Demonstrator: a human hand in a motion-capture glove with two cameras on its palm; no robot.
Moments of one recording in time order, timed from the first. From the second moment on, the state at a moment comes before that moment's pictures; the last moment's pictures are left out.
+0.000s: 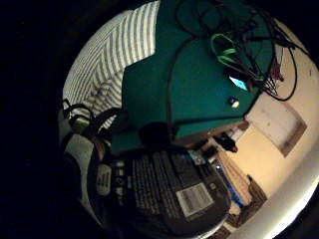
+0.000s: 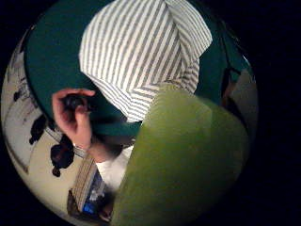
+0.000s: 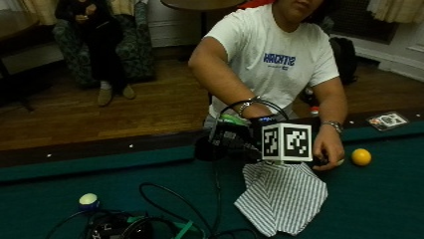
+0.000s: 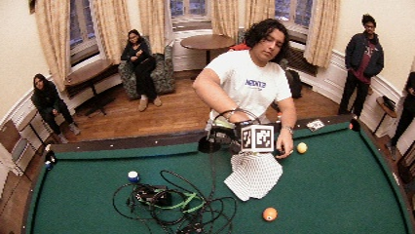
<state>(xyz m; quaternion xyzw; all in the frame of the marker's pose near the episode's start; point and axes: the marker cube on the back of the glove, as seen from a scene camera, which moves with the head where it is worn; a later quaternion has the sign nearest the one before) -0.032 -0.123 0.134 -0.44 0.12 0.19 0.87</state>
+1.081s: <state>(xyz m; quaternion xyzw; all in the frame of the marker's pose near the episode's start) -0.058 -0.172 0.018 -0.32 -0.04 0.17 0.93</state>
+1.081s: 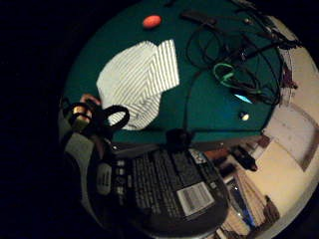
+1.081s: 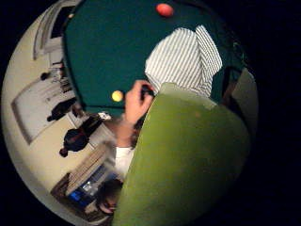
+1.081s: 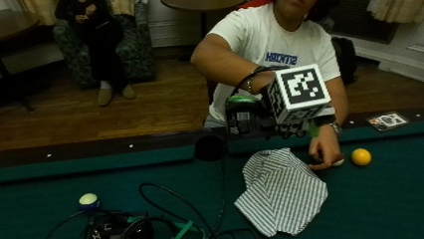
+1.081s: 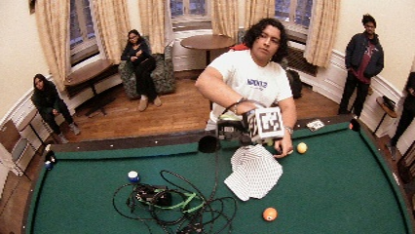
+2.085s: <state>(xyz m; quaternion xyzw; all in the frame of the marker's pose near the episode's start) -0.070 -0.180 -0.067 0.05 -0.52 0.00 0.85</state>
